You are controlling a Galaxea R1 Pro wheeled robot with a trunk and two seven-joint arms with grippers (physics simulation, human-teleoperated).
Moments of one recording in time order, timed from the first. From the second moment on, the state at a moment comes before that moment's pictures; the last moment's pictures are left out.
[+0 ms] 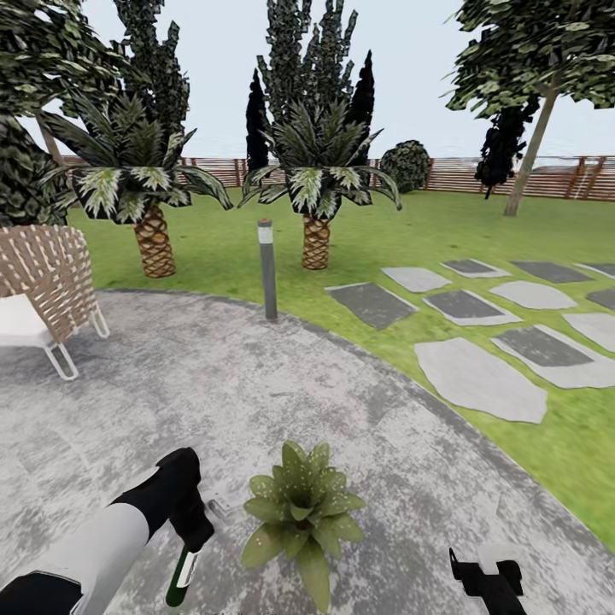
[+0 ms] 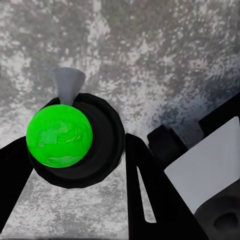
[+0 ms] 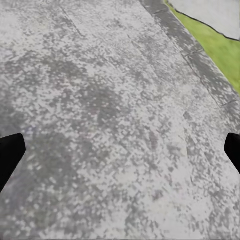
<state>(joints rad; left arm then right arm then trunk) -0.76 0.07 -0.22 -0.47 -0.91 0.84 -1.09 -0.37 -0.11 -0.47 -0.33 0.50 -0.39 -0.03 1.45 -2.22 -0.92</state>
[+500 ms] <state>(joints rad) -0.74 0.03 -0.22 -0.45 -0.79 0.84 -0.92 -0.37 -0.11 -0.46 -0.33 0.50 -0.39 -0.03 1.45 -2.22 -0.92</state>
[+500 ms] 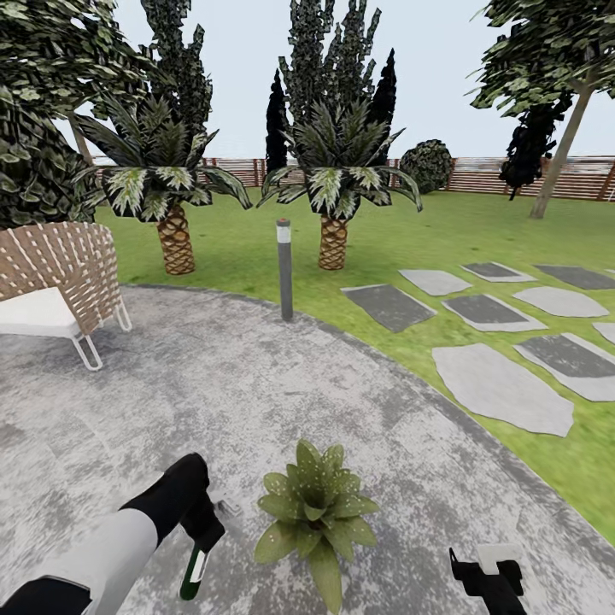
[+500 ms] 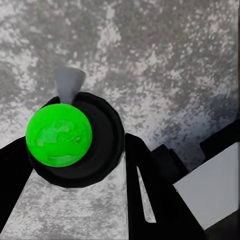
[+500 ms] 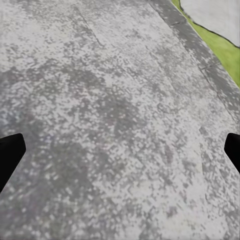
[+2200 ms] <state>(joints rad) -0.75 0.02 -0.23 -0.41 -0.84 0.84 -1.02 -0.37 -0.11 -0.46 -0.33 0.50 -0.38 -0.04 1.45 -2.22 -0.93</state>
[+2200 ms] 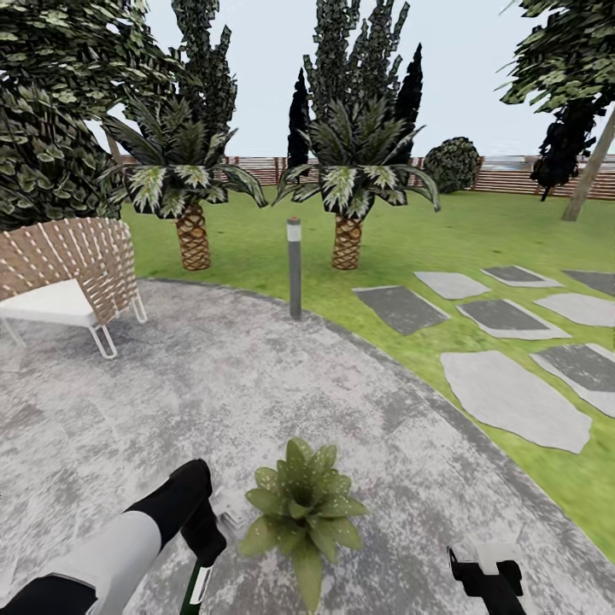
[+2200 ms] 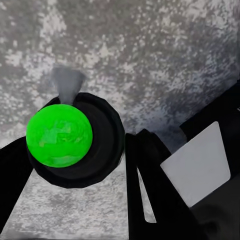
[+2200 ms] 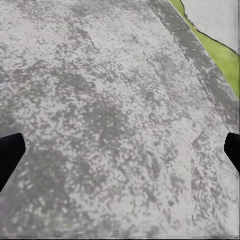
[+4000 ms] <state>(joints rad) -0.90 0.10 -0.39 -0.39 -0.84 0.73 -1.27 -0.37 -0.11 -0.47 -0.33 0.50 -0.38 -0.03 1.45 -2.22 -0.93</state>
